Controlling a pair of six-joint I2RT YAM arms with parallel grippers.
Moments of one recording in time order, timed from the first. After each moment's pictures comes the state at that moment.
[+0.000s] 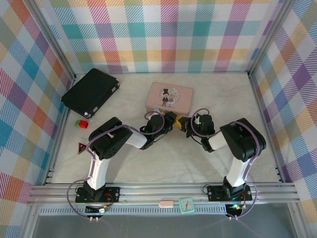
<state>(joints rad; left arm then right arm) -0.78 2.06 0.91 0.89 -0.03 -1.60 0.41 1.81 0.49 1.01 -0.45 1.68</state>
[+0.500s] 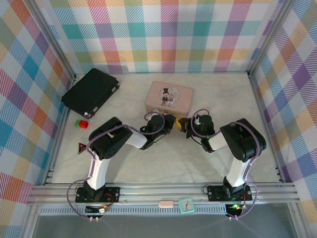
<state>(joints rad) -0.77 2.06 0.91 0.86 -0.05 -1.60 0.42 1.80 0.49 1.00 -0.44 1.70</state>
